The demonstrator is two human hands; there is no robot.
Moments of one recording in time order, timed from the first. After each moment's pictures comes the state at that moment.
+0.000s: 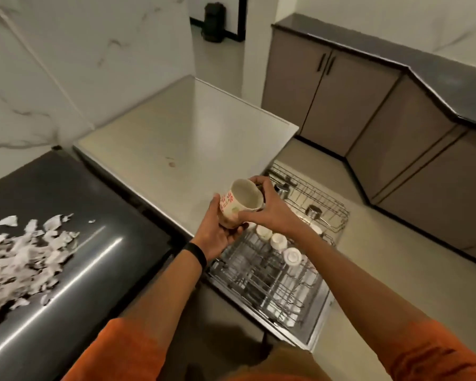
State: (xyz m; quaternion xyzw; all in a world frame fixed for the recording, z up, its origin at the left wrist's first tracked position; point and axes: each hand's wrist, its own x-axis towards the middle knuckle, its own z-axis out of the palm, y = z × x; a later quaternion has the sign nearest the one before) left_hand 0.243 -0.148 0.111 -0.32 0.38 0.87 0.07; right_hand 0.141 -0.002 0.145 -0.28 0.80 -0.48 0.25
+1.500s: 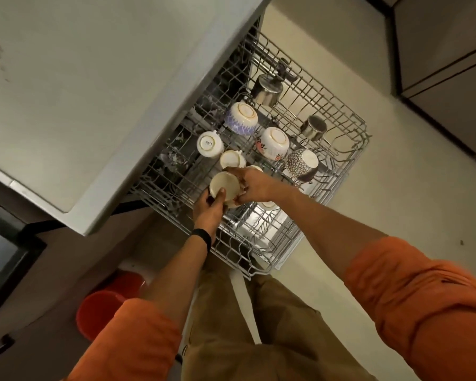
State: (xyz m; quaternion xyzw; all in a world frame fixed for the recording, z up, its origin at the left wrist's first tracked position) left_hand 0.149 -0.035 -0.164 -0.57 0.48 0.67 0.05; right_hand 0.002 0.055 -0.148 -0.31 0.77 -0.17 0.53
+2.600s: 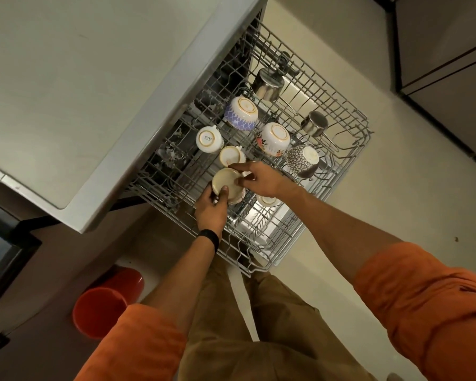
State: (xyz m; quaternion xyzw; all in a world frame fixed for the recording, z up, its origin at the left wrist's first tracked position) left_hand 0.158 -0.022 -0.183 -0.54 0.55 0.63 0.02; right_hand 0.000 0.065 -0.150 -0.25 0.78 -0.25 0.52
